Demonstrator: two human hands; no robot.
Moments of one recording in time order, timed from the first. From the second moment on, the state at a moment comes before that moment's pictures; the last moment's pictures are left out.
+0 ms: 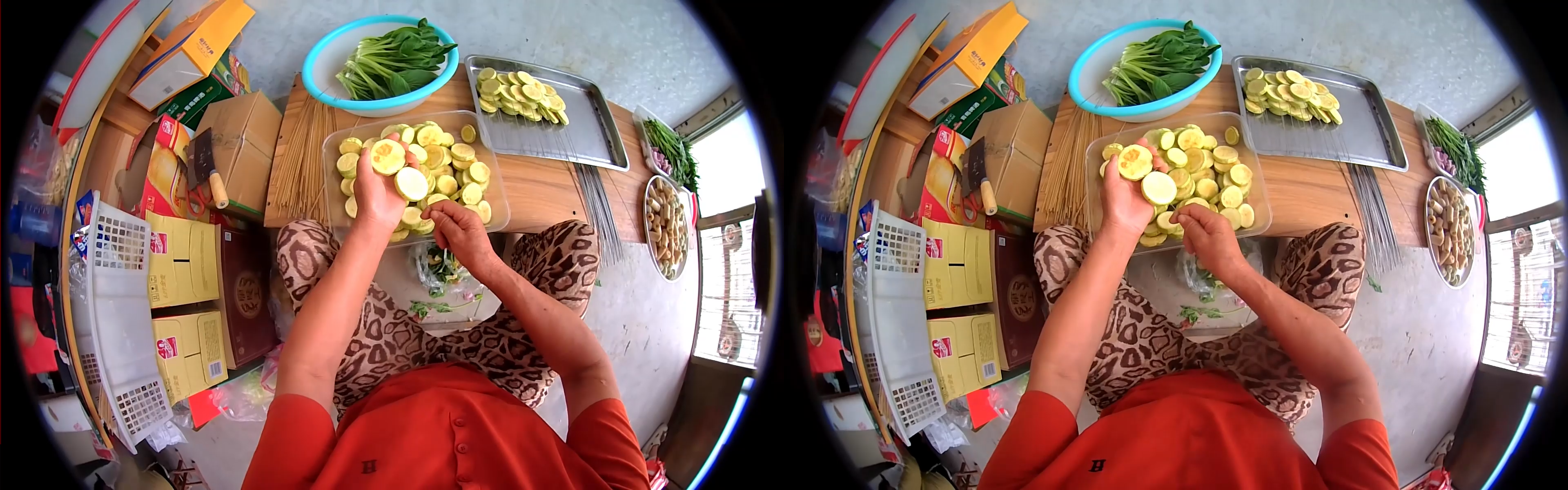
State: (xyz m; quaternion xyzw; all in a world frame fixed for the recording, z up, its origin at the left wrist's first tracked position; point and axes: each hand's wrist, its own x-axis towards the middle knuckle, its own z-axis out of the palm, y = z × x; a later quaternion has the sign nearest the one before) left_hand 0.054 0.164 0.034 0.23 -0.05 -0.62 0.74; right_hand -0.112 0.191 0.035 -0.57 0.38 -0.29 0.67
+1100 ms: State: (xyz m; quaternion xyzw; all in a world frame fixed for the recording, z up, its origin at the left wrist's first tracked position) left_hand 0.036 0.168 0.030 0.30 -0.20 -0.56 0.75; right_hand -0.102 0.189 0.035 -0.56 0.39 -0.32 0.66
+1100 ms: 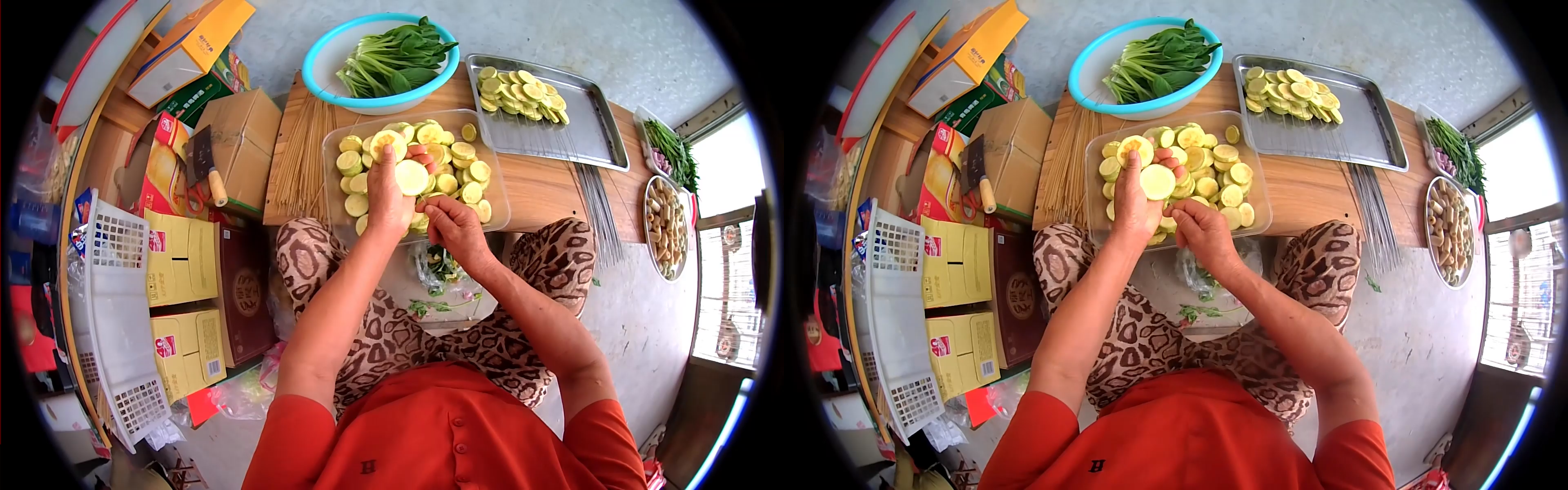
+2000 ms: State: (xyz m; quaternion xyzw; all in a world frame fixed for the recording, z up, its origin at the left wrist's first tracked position) left_hand 0.066 0.157 0.039 0.25 -0.06 -0.56 0.79; right_hand -0.117 0.191 0.049 -0.62 0.39 -0.26 0.63
